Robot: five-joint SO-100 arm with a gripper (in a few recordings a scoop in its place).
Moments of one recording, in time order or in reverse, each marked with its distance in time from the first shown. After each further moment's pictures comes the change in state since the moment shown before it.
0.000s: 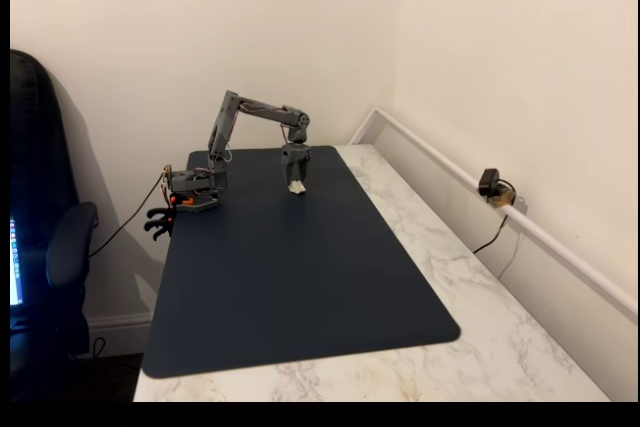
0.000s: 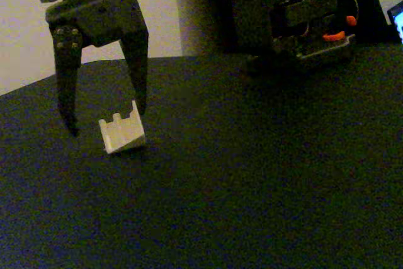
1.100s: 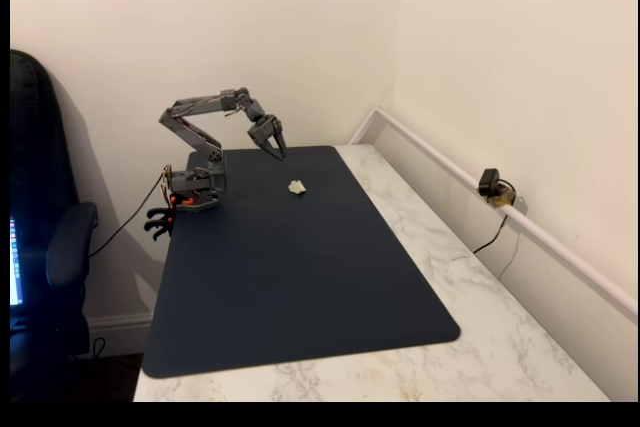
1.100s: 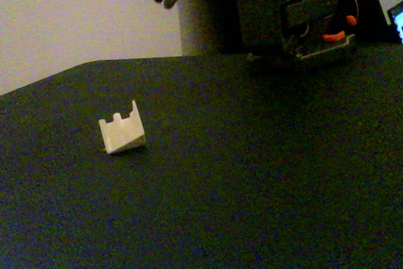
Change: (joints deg) arm -11.1 74.2 49.0 -19.0 -7.7
